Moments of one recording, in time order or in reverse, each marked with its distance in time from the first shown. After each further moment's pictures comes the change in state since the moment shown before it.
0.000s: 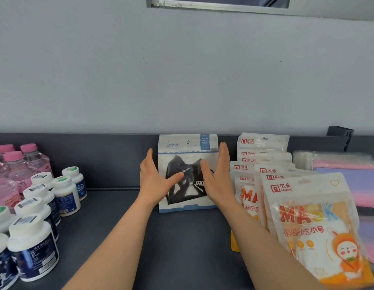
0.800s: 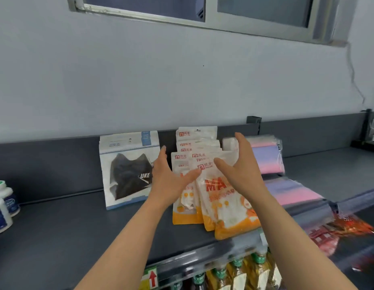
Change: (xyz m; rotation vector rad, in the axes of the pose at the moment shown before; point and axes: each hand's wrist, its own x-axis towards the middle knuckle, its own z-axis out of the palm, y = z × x) left_hand -0.103 0.110 0.085 -0.153 -0.342 0.139; right_hand -0.073 -0.020 -0.197 -0.289 0.178 0.053
